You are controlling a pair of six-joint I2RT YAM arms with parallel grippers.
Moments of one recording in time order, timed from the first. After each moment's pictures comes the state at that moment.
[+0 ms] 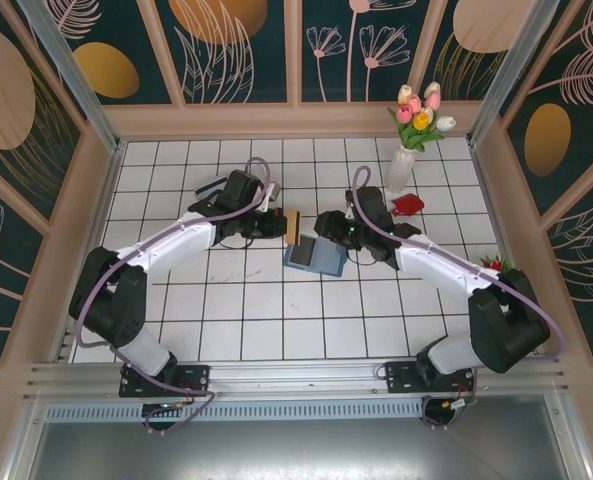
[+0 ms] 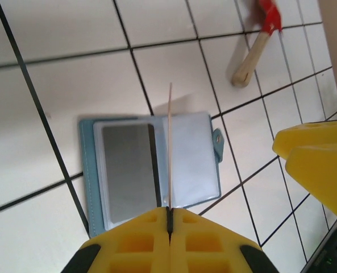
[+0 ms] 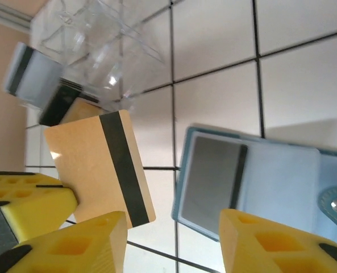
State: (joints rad) left arm -0.54 1.62 1.15 -0.37 0.40 -0.50; right arm 0.57 1.40 0.88 -0.15 -0.23 0.81
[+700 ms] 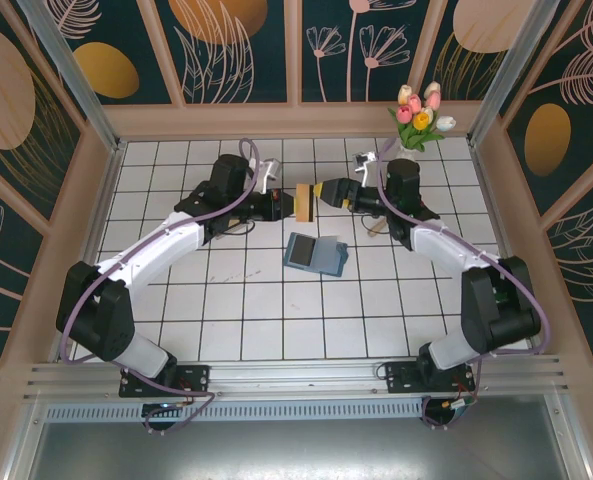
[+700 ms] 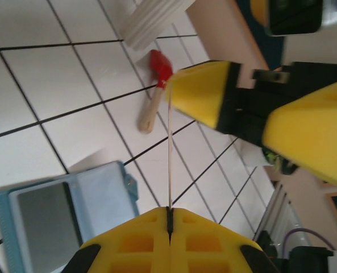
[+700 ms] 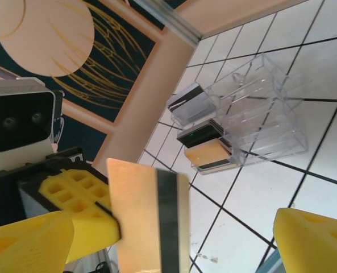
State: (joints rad) left arm -0.53 1.54 1.18 -0.18 0.59 -0.56; right arm 0.32 1.53 0.94 0.29 -0.86 0.68
